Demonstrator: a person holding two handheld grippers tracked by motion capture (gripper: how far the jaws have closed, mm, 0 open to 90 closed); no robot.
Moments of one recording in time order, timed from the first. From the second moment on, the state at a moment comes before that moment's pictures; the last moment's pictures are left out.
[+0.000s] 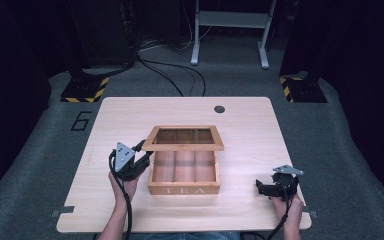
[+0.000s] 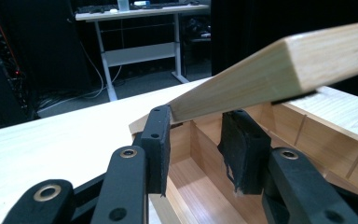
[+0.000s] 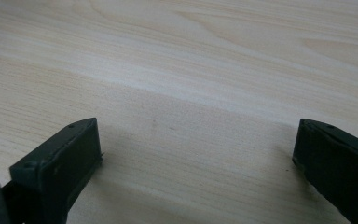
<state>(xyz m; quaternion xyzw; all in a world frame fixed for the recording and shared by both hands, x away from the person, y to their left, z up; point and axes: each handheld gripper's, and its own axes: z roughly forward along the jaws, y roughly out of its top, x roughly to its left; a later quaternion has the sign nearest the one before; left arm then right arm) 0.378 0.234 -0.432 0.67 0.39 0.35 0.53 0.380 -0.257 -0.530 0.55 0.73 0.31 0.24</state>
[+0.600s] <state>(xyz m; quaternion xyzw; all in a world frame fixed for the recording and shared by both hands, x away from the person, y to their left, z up) 0.394 0.236 -0.421 0.66 0.38 0.36 0.55 0.380 -0.257 -0.530 0.55 0.73 0.31 0.24</state>
